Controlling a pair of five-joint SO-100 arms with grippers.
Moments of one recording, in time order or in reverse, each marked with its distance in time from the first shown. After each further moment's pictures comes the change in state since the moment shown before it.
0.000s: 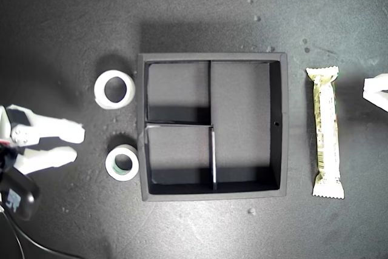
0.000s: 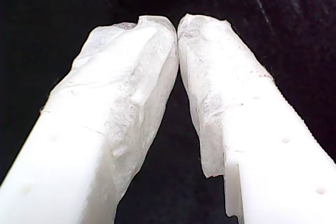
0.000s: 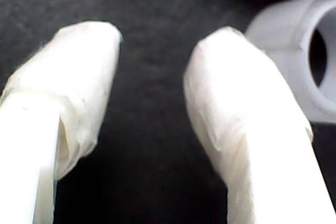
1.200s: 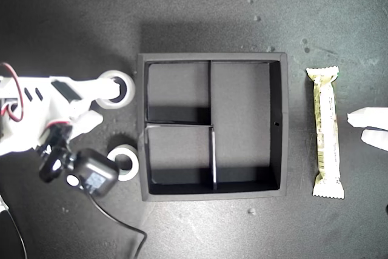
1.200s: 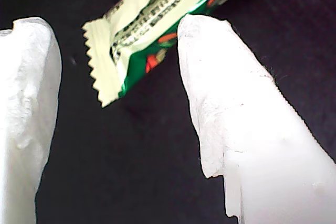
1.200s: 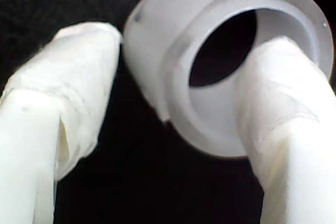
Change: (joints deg) arm 0 -11.3 -74.9 -42.4 -13.9 16.4; arm 1 -15.5 -58.2 -45.3 7.9 -7.1
